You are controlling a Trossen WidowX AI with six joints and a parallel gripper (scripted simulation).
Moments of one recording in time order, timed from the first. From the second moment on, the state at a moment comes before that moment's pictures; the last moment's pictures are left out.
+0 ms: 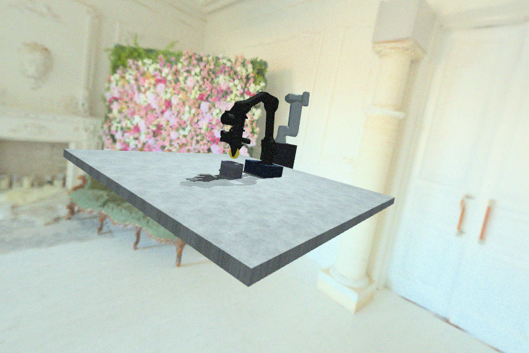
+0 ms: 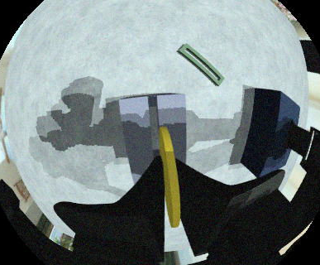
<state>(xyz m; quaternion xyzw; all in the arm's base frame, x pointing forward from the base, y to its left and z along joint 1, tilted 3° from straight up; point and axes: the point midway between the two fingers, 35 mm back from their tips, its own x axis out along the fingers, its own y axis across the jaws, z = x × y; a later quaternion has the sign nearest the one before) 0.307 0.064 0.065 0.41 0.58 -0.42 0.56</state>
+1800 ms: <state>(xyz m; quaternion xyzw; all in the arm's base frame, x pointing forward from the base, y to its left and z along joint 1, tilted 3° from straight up) 0.309 0.068 0.054 0.41 0.58 -0.42 0.56</state>
